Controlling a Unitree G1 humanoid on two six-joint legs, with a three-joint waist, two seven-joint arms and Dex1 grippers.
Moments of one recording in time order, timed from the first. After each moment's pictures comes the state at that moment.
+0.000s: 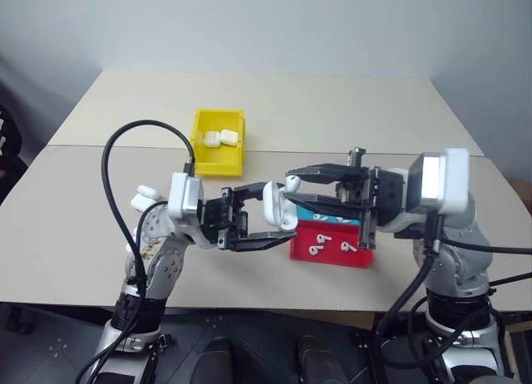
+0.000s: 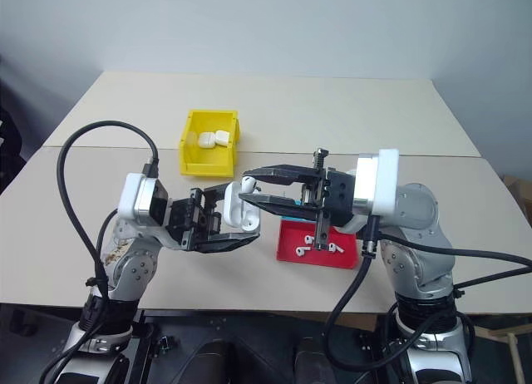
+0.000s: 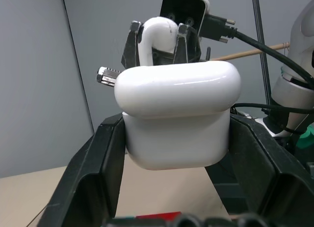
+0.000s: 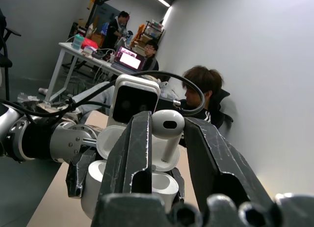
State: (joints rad) left arm -0.40 0.34 -0.06 -0.20 -0.71 0.07 -1.27; right arm -0.51 -0.44 -0.02 -0.44 0.62 0.15 1.11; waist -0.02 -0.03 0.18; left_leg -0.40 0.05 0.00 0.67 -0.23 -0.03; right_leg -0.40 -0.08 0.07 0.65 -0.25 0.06
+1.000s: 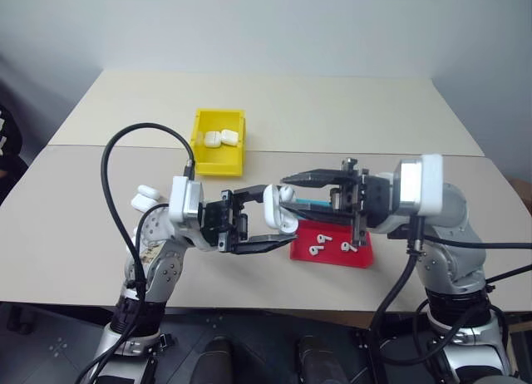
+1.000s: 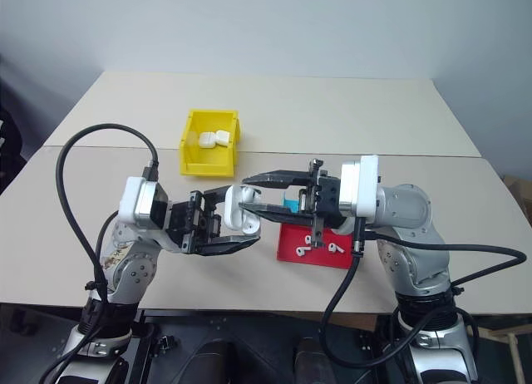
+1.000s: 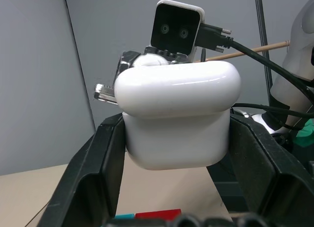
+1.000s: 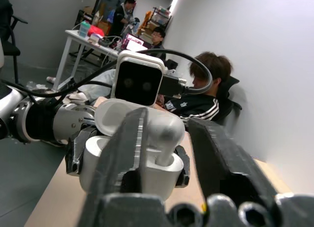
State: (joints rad) left arm -0.39 0.34 -0.06 -0.22 -0.69 0.07 -1.26; right arm -0.50 -0.48 0.02 -0.40 0.59 0.10 1.12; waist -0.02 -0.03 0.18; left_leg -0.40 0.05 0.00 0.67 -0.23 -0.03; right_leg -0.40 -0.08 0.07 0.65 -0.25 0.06
